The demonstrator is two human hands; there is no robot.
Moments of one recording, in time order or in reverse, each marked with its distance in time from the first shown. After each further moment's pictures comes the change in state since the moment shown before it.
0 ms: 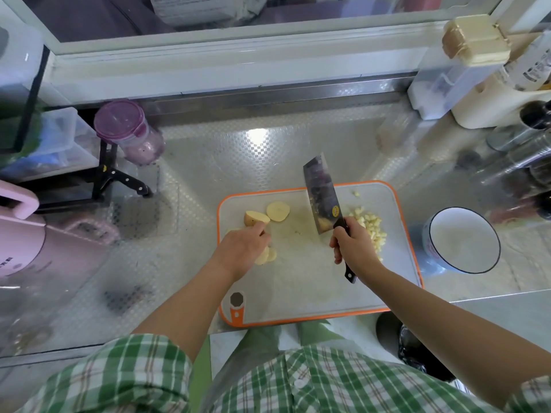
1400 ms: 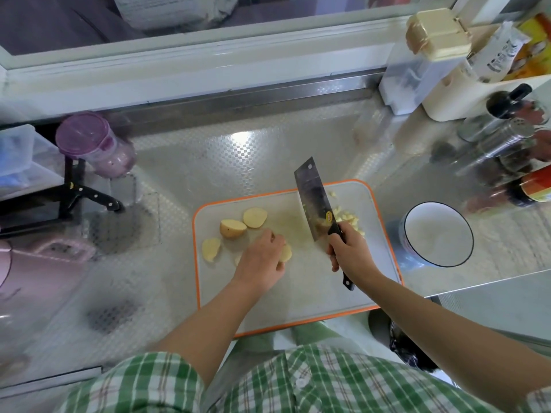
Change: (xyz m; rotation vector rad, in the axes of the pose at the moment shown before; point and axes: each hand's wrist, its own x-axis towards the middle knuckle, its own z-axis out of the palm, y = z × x) left_hand 0.035 0.074 0.011 -0.274 0.053 -0.157; right_hand -0.003 0.013 -0.032 -0.037 0.022 -0.007
